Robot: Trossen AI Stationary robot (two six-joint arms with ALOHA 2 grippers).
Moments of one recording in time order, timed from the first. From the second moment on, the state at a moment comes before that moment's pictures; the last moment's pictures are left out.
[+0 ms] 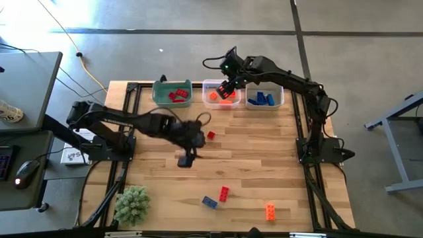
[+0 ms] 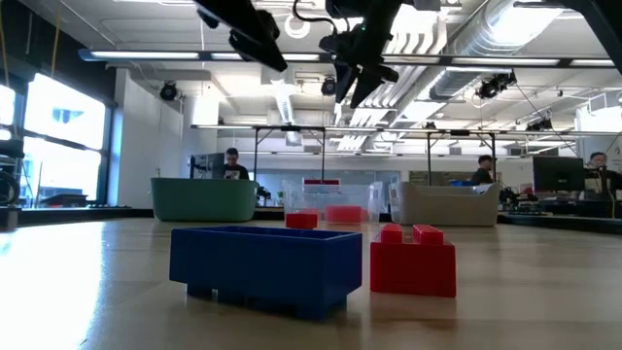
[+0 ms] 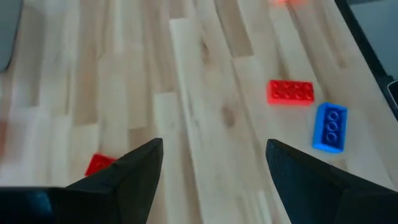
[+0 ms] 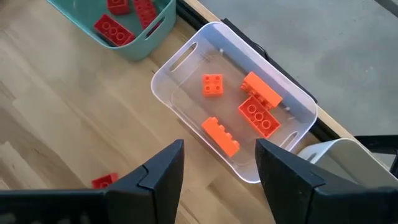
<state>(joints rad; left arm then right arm) 0.00 1.49 1.22 -0.59 0.03 0.06 -0.44 1.90 2.00 -1.14 0.14 0.31</state>
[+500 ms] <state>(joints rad) -0.25 1.67 1.21 -0.45 -0.10 -0.03 -0.44 1.90 2.00 -1.17 0.12 0.32</state>
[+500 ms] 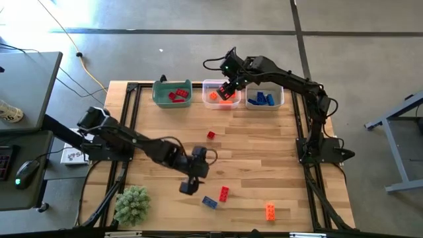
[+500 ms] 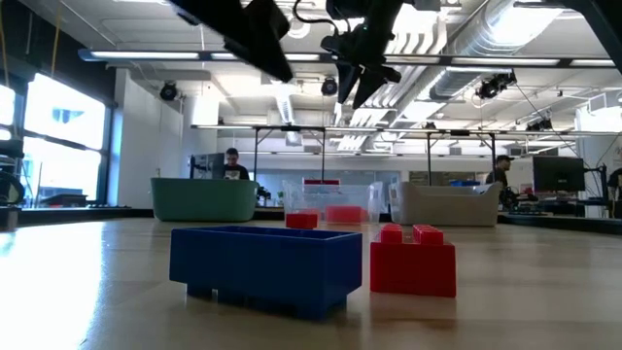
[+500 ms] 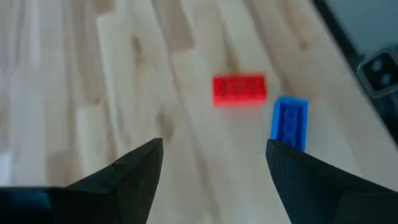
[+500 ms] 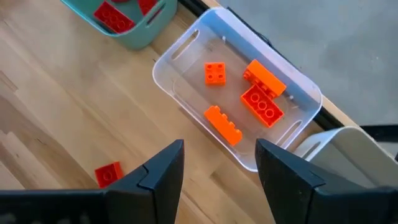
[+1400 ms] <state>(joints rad) -0.41 1.93 1.21 -0.23 -0.07 -0.14 -0.44 1.90 1.99 -1.22 0.15 0.36</state>
